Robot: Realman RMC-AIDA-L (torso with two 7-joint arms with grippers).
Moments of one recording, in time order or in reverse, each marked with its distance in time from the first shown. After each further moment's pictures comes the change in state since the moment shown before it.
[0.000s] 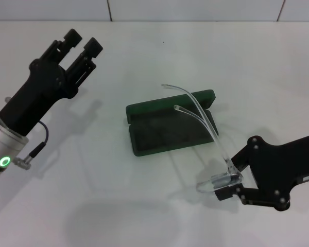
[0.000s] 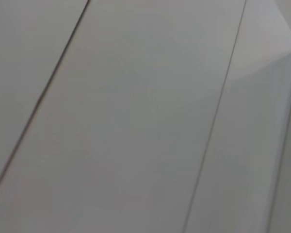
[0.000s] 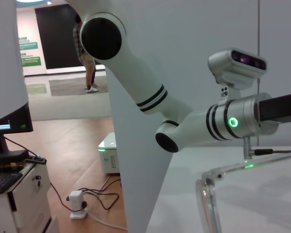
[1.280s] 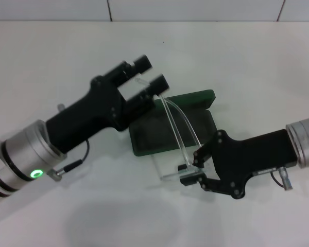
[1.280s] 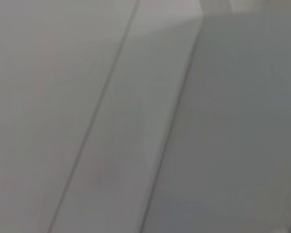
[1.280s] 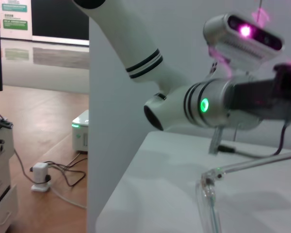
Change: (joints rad) left arm -0.046 -0.014 0.120 0.069 0.168 0.048 -0.075; right arm 0.017 0.007 -0.236 0.067 0.162 0.280 -0.181
